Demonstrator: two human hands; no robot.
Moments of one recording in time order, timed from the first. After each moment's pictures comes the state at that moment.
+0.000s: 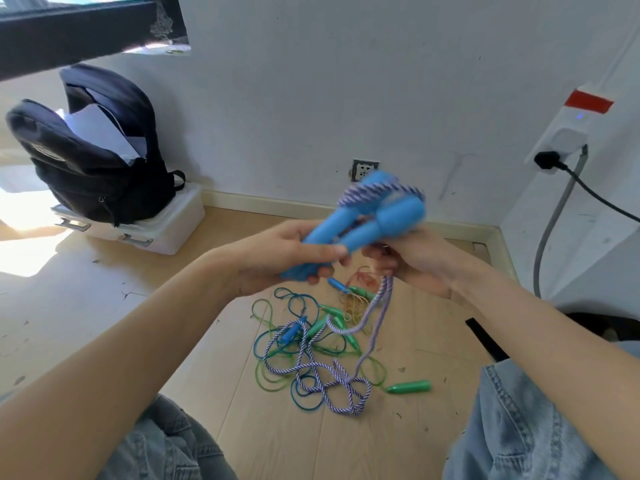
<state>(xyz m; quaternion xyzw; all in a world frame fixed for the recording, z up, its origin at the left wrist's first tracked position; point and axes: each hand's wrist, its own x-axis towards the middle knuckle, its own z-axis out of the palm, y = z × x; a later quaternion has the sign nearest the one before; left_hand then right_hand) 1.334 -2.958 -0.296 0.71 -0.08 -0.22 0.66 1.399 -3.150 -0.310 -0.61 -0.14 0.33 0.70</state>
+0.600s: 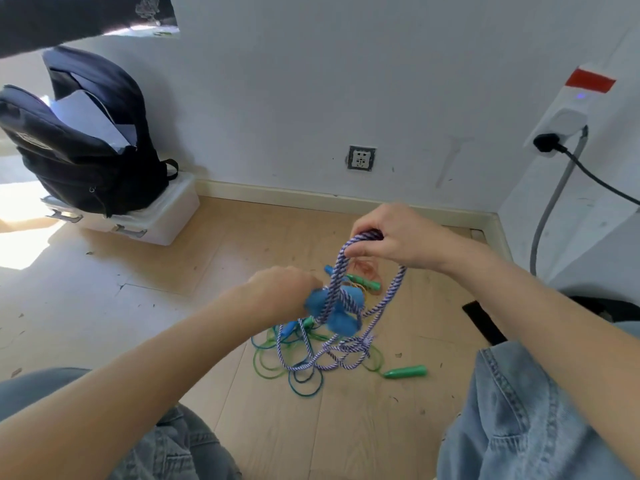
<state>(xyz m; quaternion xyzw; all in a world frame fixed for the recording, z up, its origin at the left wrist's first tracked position) 1.328 -2.983 -0.351 0.97 -0.10 -0.22 0.00 1.405 -3.146 -0.301 -0.87 -0.43 0.11 0.21</state>
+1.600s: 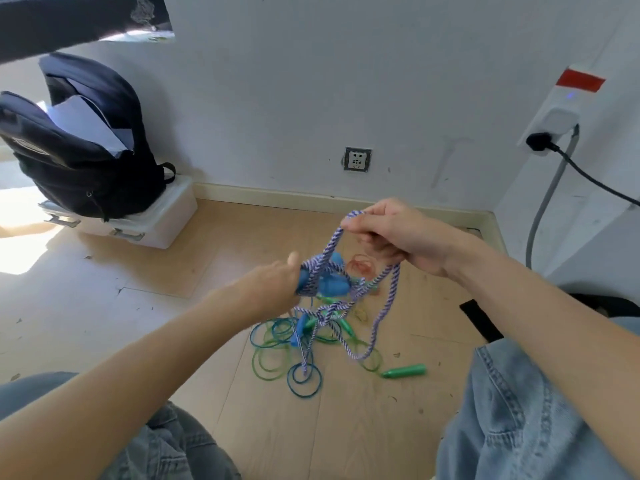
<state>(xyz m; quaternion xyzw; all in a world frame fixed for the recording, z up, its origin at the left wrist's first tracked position) 1.329 -2.970 -0.360 0.99 -0.01 -0.15 0.06 1.397 -3.152 -0.299 -0.74 -0.26 0.34 0.53</state>
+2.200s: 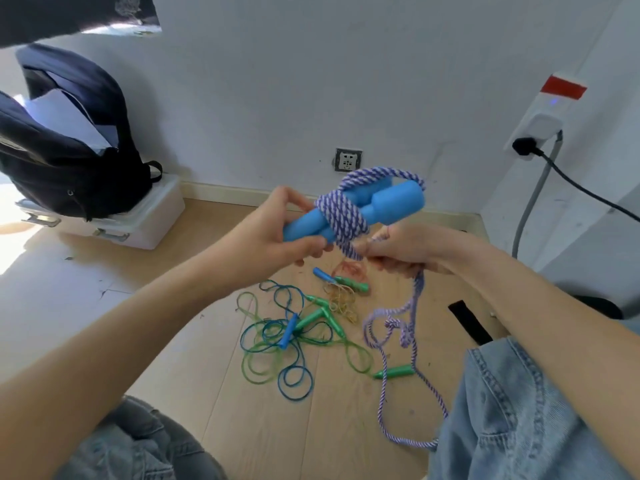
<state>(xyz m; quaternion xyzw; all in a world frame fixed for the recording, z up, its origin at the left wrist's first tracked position) 1.314 -2.977 -0.288 0.83 -0.08 -0.01 0.55 1.415 -3.167 -0.312 -0.84 -0.19 0.36 0.34</state>
